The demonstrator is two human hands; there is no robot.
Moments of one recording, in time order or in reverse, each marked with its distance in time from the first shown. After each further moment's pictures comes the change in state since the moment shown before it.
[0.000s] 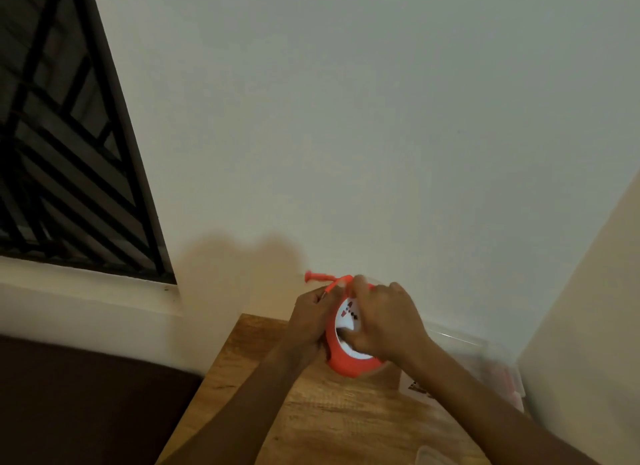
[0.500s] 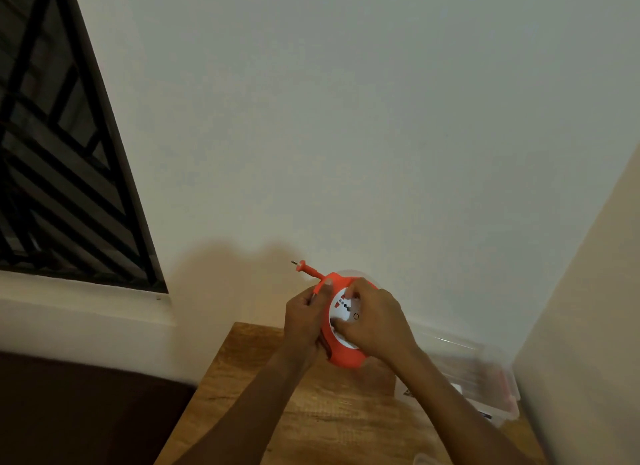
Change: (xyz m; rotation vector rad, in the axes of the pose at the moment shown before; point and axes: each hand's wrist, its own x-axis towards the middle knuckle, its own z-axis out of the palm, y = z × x) left_hand 0.003 -0.001 0.014 0.006 0.178 0.057; right_hand 0.003 0.005 0.013 0.506 -0.017 0.418
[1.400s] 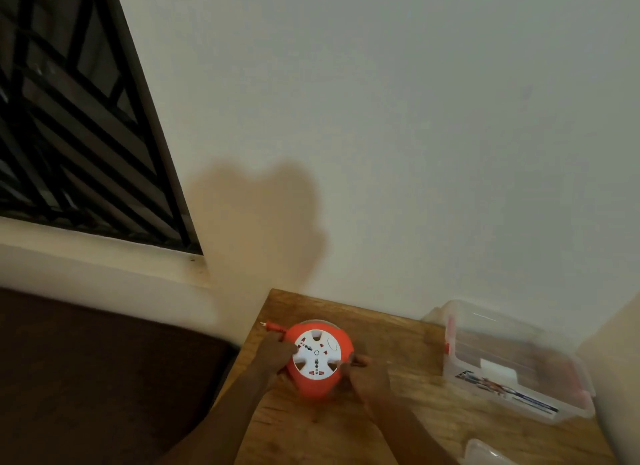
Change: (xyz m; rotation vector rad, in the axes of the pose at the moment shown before) left_hand 0.034 -0.108 -0.189 0.436 0.099 -0.523; right_hand -0.057 0.020 0.201 0.754 -0.313 0.930
